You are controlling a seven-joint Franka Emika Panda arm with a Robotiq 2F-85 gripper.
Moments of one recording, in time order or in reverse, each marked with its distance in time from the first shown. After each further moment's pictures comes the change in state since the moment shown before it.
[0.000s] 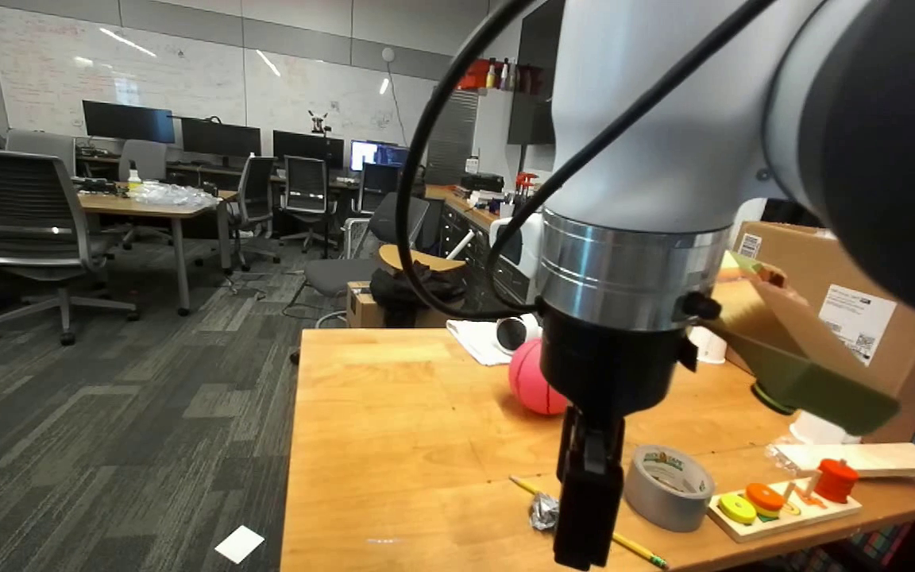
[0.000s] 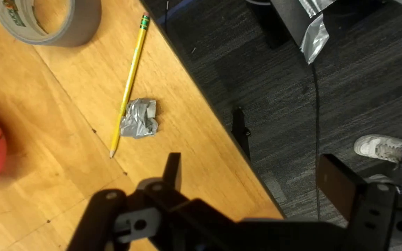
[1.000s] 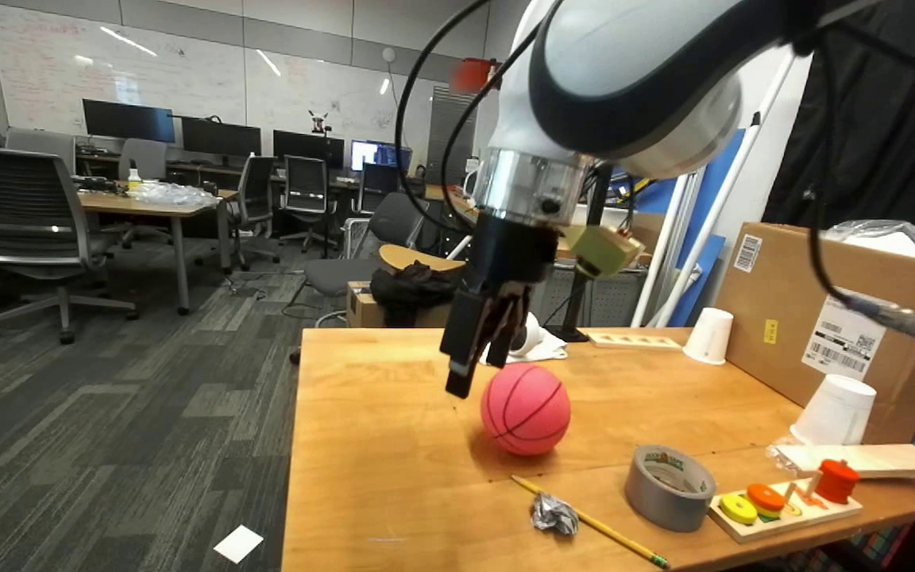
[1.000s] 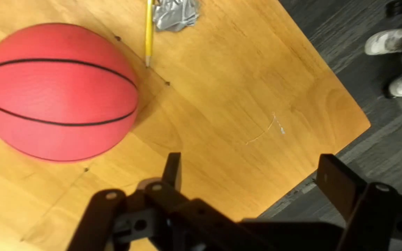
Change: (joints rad) arm -0.124 0.293 -0.112 0.341 0.165 0.045 -0.120
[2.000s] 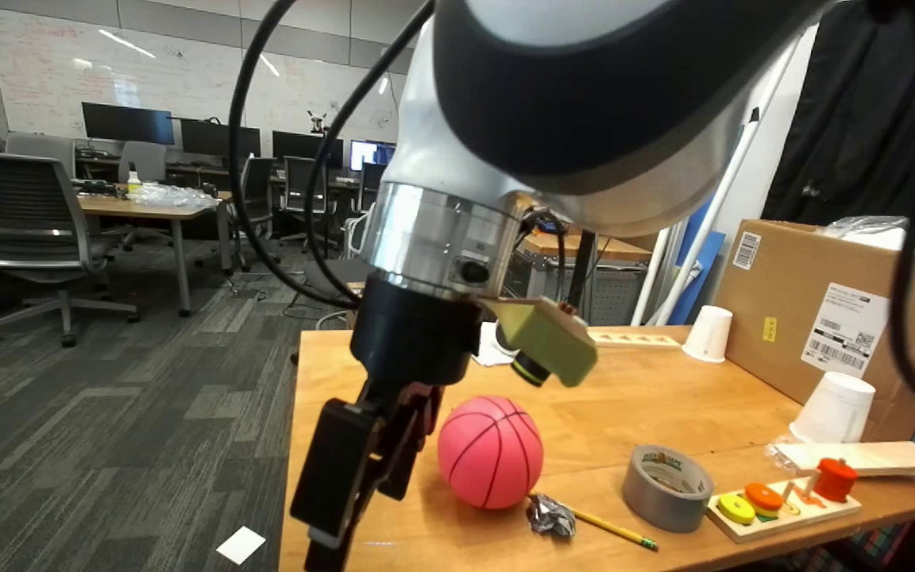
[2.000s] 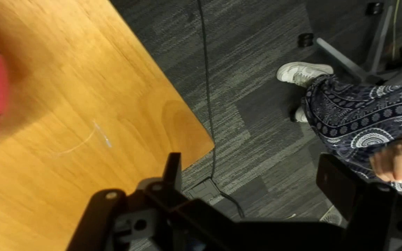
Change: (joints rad) arm 0.154 0.049 0.101 -0.040 0.188 0.055 -0.061
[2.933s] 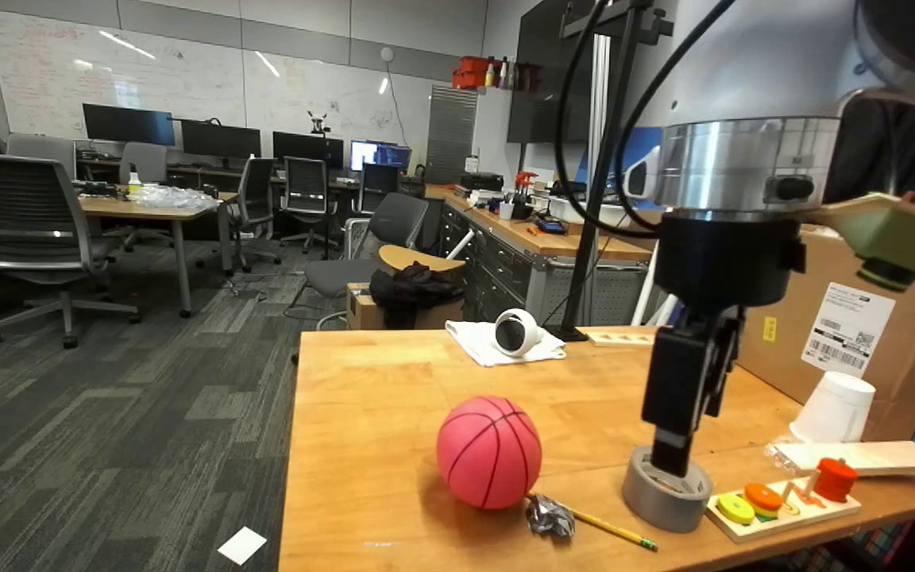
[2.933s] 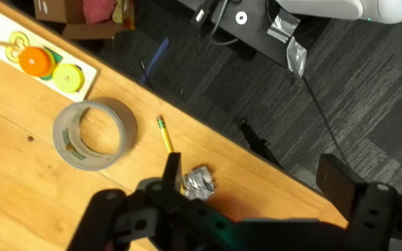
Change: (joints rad) arm -0.135 -0.513 -0.081 -0.316 -0.191 -0.318 0.307
